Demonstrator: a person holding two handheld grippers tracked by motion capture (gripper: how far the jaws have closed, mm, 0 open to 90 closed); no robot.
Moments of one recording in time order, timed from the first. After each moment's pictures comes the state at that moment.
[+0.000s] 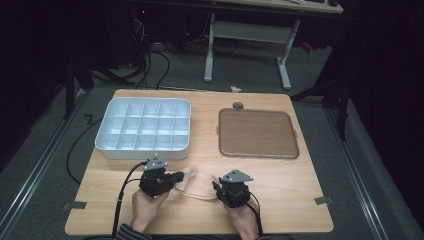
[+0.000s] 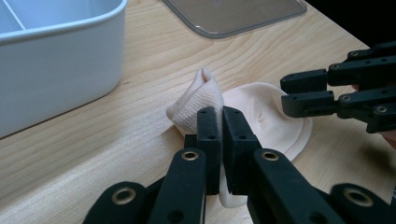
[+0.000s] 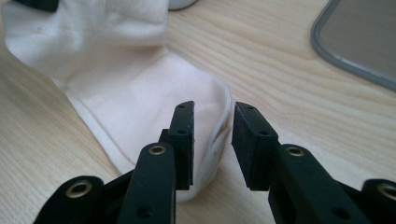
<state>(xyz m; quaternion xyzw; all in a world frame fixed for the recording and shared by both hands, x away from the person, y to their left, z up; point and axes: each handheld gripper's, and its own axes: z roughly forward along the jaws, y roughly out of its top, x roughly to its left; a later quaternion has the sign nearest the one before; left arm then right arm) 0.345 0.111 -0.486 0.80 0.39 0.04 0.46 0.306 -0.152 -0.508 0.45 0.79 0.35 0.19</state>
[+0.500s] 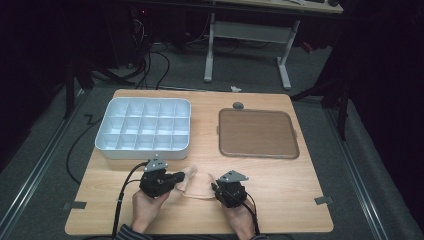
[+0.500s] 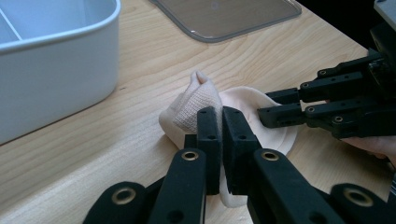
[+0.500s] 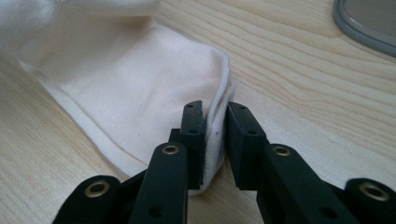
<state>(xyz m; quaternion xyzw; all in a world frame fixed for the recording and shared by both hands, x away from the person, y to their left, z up) 0.342 0.110 -0.483 0.80 0.38 0.05 0.47 0.314 -0.147 -0.526 0.46 0.80 0.34 0.18</state>
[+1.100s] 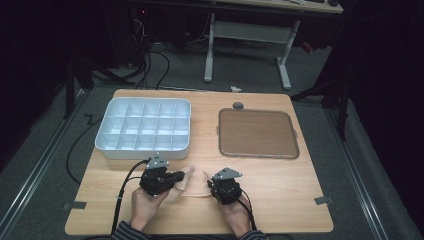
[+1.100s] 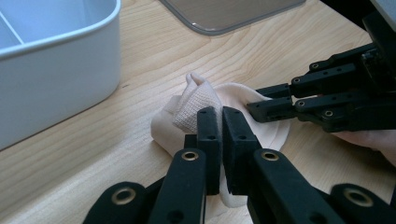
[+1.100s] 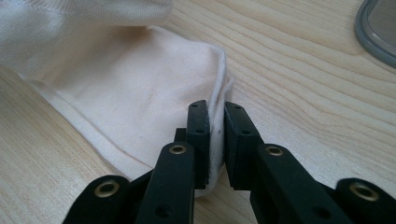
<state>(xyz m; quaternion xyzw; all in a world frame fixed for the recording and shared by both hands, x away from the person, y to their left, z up) 0.348 0.109 -0.479 0.81 0.37 0.05 0.45 0.324 -0.135 -0.527 0.45 0.81 0.34 0.17</state>
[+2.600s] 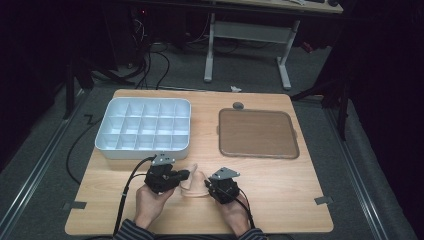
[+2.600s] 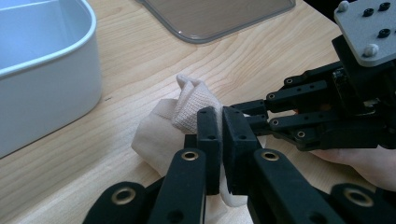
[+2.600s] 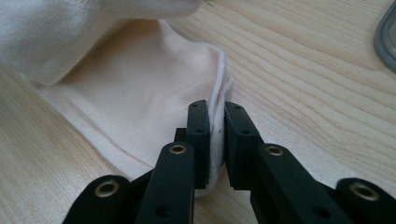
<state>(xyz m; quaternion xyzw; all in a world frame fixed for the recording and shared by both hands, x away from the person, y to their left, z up) 0.349 0.094 -0.467 0.81 0.37 0.04 0.44 0.327 -0.130 -0.529 0.42 0.82 0.35 0.17</state>
